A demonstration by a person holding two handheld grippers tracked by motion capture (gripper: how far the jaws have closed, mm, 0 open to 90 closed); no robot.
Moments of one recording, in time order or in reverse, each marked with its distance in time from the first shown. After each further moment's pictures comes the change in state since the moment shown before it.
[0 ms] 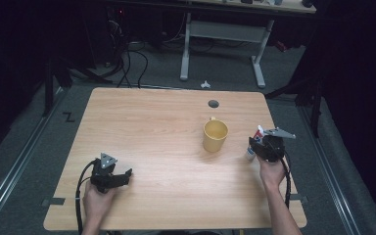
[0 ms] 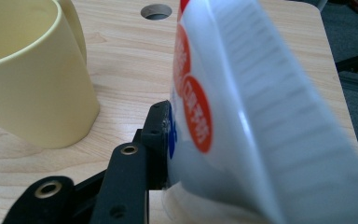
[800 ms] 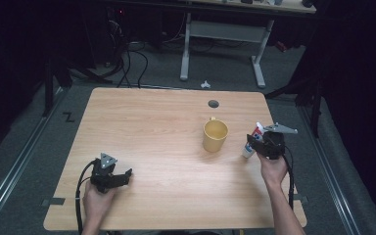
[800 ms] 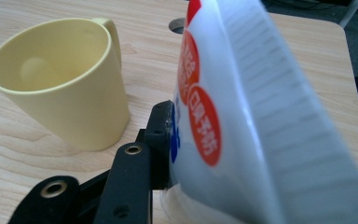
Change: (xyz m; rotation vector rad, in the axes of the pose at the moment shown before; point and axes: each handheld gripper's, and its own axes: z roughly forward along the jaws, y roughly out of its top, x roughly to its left) left arm 0.000 0.000 0.000 -0.001 0.000 -0.001; right arm 0.006 0.019 -0.014 -0.004 0.086 -0.042
